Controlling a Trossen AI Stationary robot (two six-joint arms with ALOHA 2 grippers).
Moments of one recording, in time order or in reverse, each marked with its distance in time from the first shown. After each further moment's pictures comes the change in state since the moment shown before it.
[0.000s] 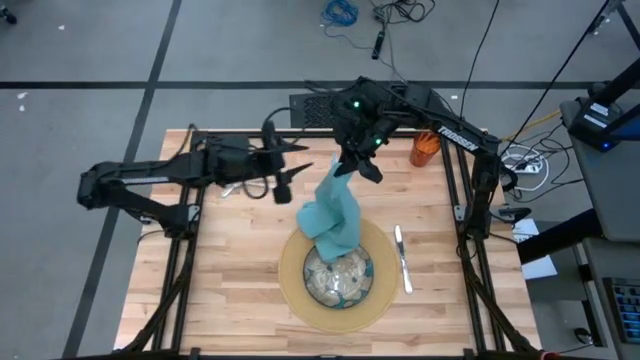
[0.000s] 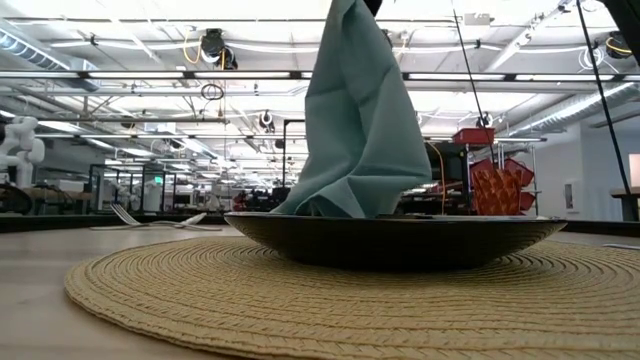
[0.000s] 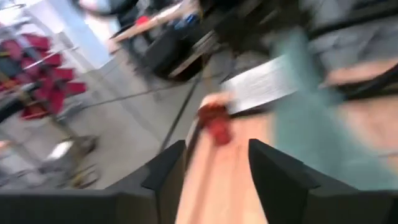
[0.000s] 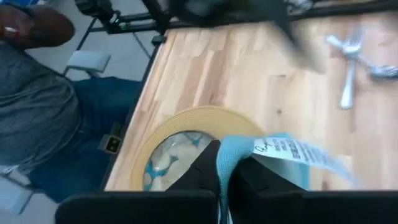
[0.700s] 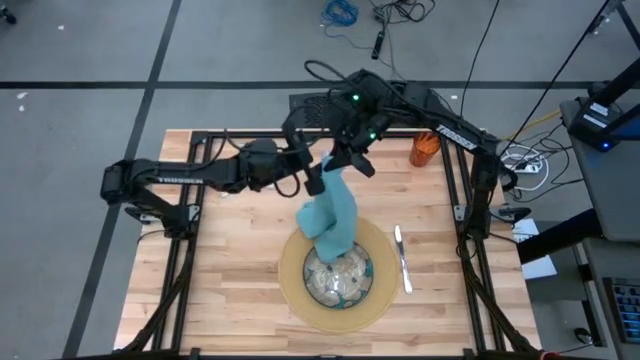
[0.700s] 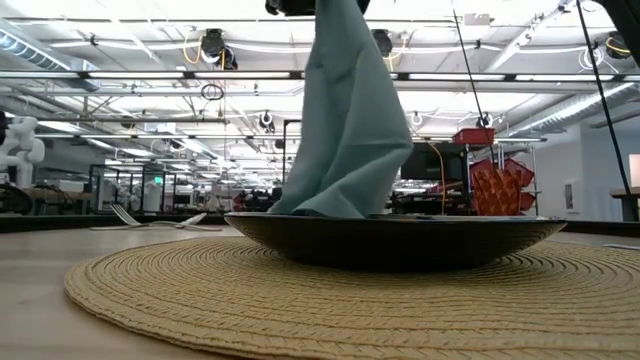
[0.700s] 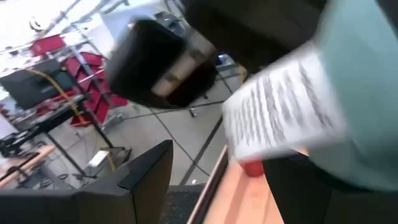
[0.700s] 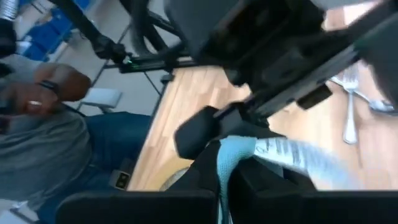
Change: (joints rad) left arm -0.007 0.223 -0.002 0.387 -0.169 0.061; right arm 0.001 0.004 0.000 0.151 -0.073 0.118
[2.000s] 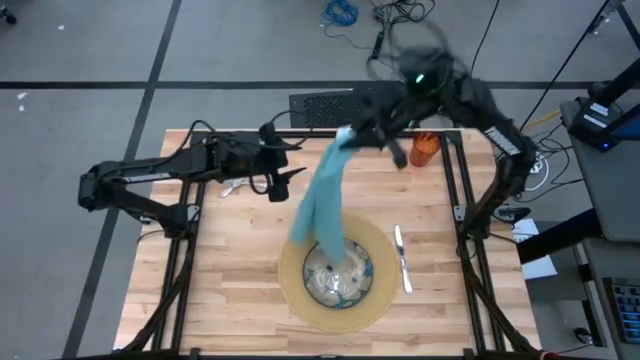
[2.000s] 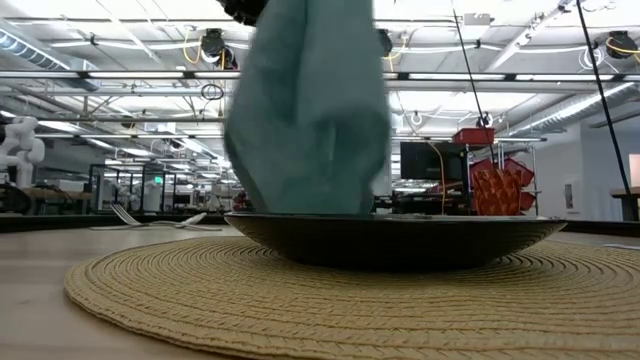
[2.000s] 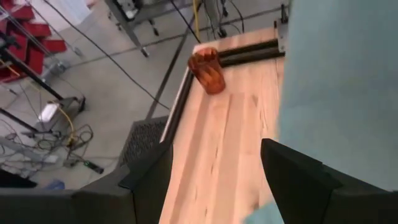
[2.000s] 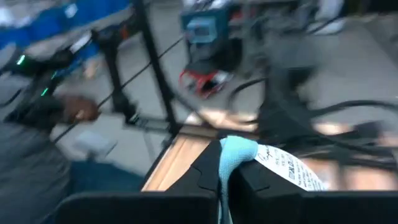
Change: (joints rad) left arm 0.071 -0.213 0.004 -0.588 0.198 -0.063; right arm 0.014 -0.194 0.002 0.253 0.036 0.055
